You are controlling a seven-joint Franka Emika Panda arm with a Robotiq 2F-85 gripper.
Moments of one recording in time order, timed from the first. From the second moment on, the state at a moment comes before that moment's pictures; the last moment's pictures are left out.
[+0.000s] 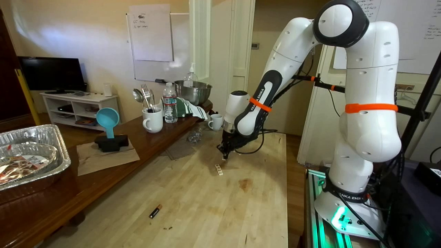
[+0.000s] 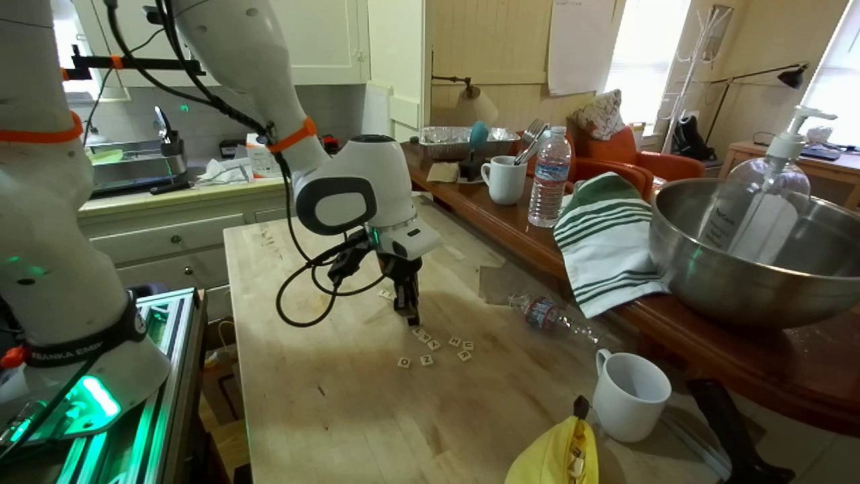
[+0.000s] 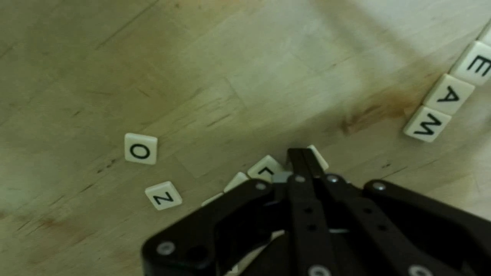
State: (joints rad) arm 0.03 0.19 -0.22 -2.57 -0.15 2.94 0.44
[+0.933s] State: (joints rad) arm 0.07 0.17 -0.22 -2.56 -0.10 2.93 0.52
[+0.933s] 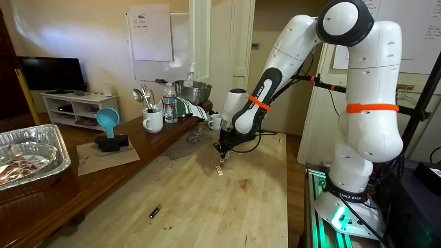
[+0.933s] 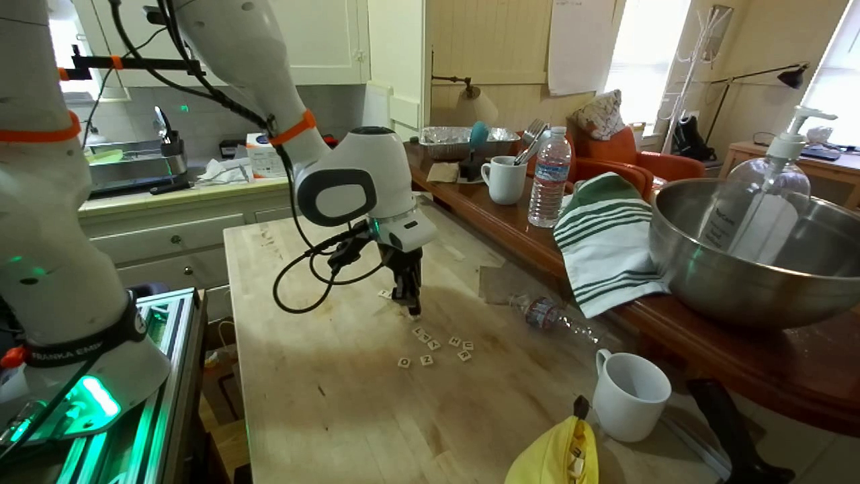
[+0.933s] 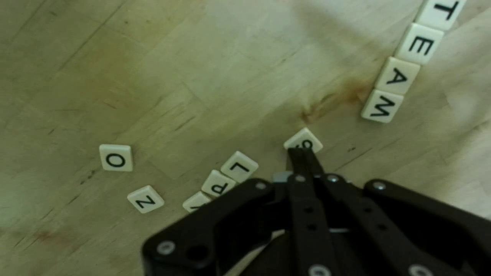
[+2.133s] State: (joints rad) arm -0.06 0.13 -0.06 -2.57 -0.01 2.93 -0.18
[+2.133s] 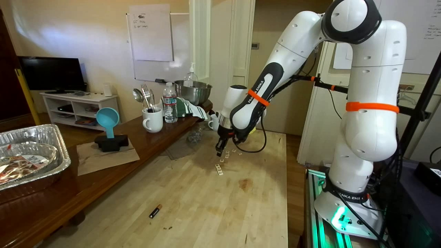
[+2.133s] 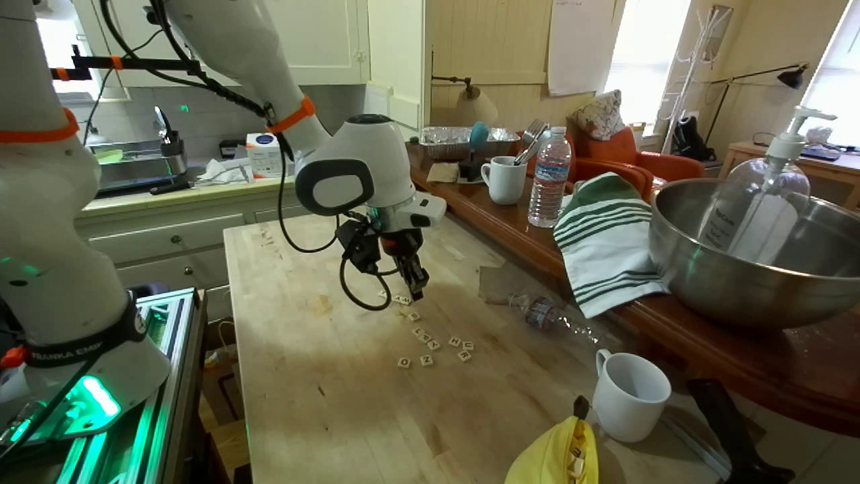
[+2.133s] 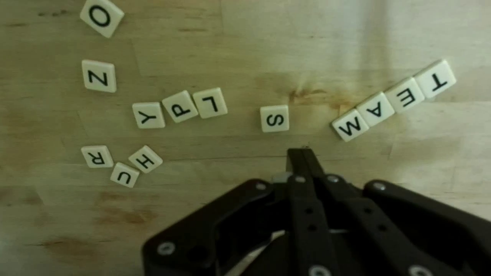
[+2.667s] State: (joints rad) arm -0.14 0.17 -0.02 -2.55 -0.01 2.93 -0.44
